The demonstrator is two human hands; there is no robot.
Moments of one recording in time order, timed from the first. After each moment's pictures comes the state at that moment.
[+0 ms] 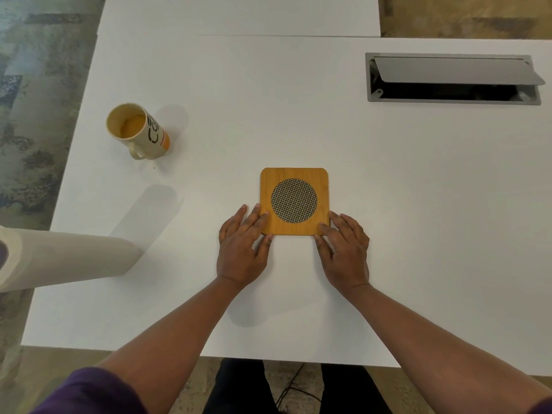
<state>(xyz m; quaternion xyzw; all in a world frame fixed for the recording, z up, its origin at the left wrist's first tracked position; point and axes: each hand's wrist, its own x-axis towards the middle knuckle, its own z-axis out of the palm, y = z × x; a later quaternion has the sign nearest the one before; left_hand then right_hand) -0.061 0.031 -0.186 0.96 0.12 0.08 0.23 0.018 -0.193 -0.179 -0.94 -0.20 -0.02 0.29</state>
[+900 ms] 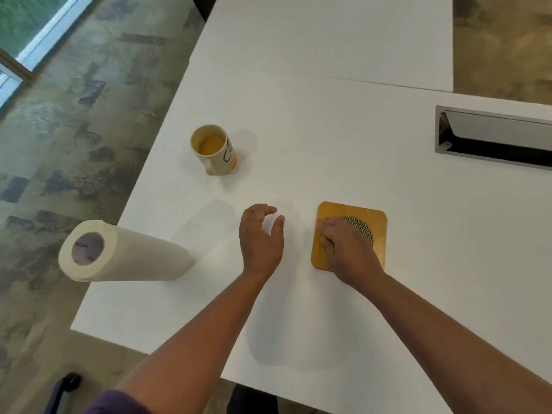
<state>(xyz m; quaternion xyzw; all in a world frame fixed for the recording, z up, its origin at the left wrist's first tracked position) -0.022 0.087 -0.119 0.78 0.40 0.19 0.44 0.074 -0.076 -0.124 -0.89 -0.36 0.17 0.24</state>
